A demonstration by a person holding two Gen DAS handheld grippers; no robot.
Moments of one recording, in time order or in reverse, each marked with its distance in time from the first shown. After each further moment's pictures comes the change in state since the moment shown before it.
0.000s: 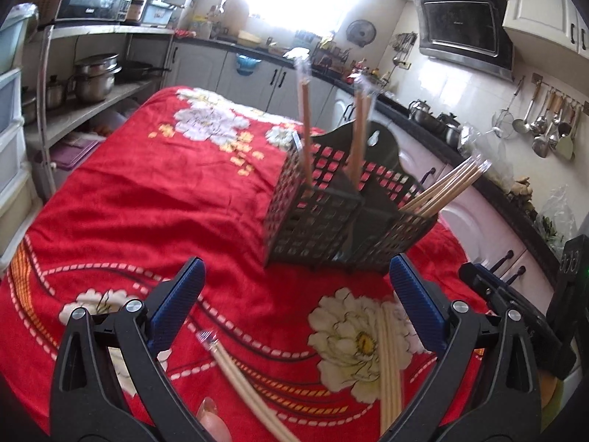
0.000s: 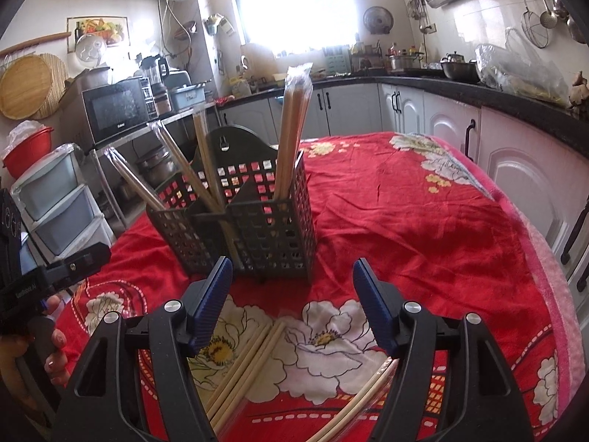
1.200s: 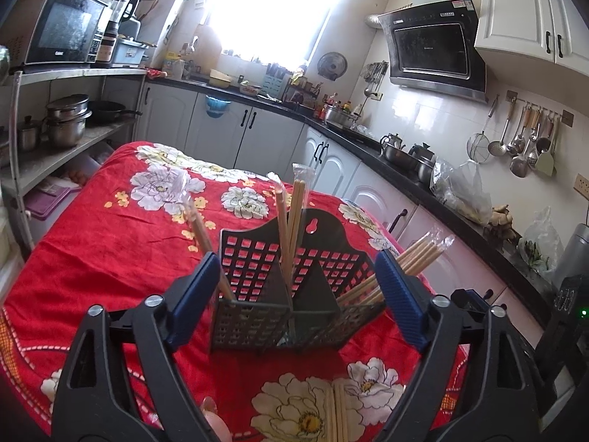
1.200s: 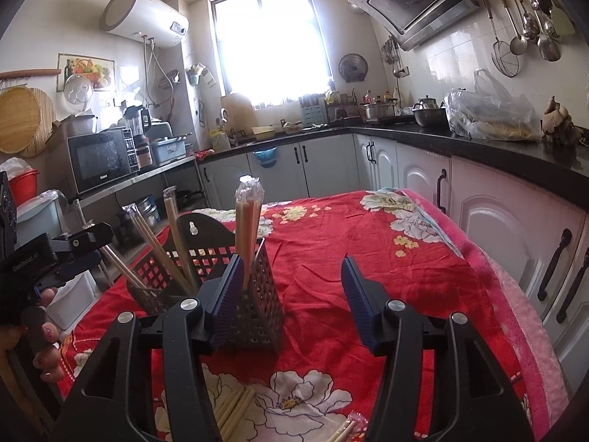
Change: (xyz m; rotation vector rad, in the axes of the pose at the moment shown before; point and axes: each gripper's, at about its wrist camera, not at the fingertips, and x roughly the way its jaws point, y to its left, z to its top) left arm 0.008 -0.054 0.062 0.053 -0.151 -0.091; right arm -0.022 -0.022 0.033 0.033 -0.217 -0.082
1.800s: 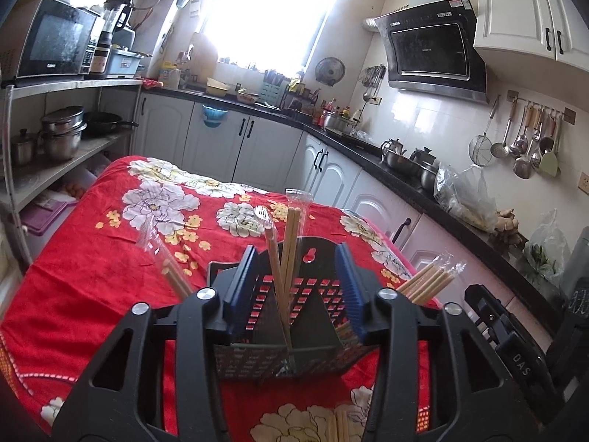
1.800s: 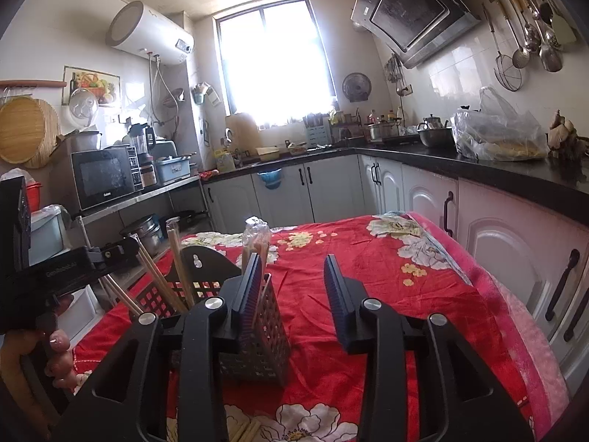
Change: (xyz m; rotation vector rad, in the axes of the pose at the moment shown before) left arm 0.022 -0.007 0.019 0.024 -0.028 0.003; right arm 0.009 0.001 0.016 0.002 -0.085 0.013
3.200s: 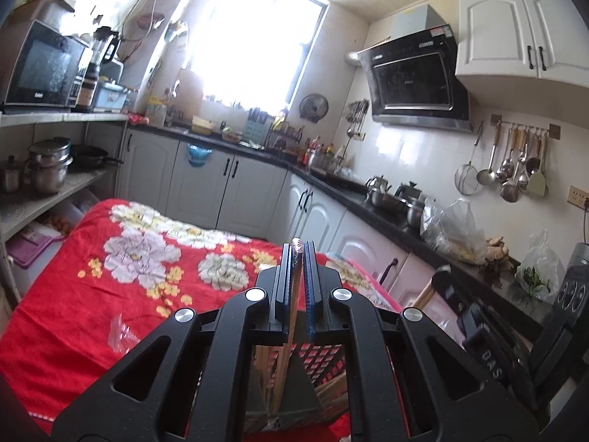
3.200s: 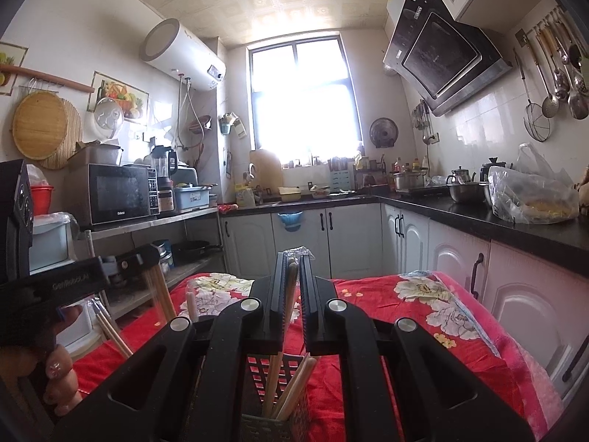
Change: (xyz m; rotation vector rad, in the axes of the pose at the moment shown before) left arm 0.008 -0.012 0.031 0.034 -0.170 -0.061; right arm 0.035 0.030 0.037 -0.105 -0.174 0.071
